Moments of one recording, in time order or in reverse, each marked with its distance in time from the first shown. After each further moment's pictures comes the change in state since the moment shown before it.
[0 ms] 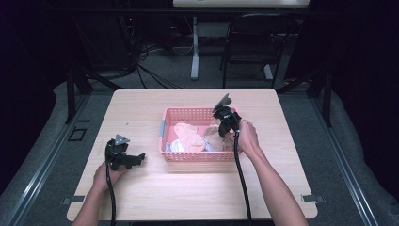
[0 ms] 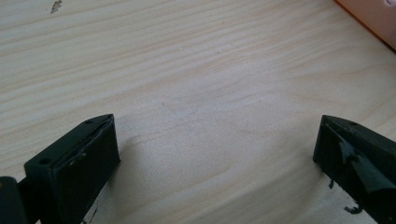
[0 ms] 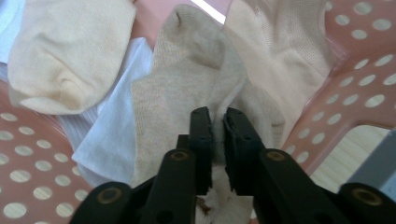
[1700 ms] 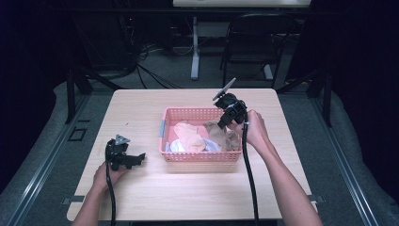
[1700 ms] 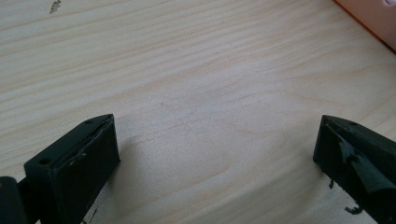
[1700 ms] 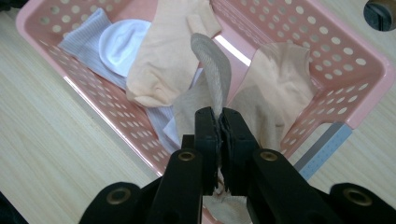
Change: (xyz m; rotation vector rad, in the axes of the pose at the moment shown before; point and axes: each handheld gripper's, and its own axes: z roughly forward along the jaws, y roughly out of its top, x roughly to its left) left arm 0.000 0.000 0.000 0.000 0.001 -0.001; right arm 0.022 -0.008 -0.096 -0.140 0.071 -0.066
